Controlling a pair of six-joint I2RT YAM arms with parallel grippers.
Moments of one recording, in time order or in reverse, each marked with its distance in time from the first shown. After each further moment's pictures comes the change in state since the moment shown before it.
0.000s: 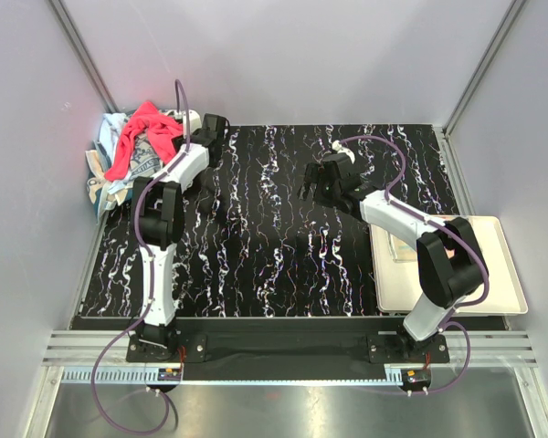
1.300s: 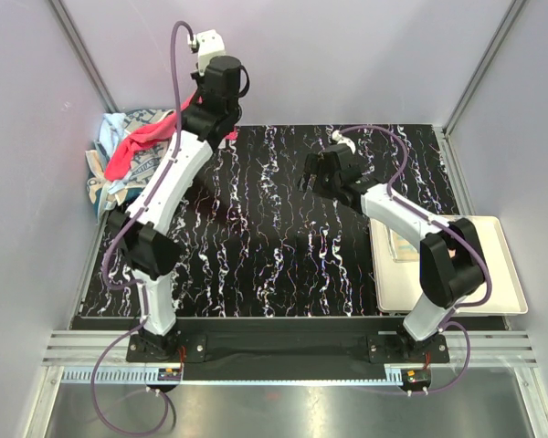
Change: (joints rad) left arm -0.231 -0.299 0.288 0.041 0.033 0.297; right arm 0.000 0.003 0.087 -0.053 0.020 -0.022
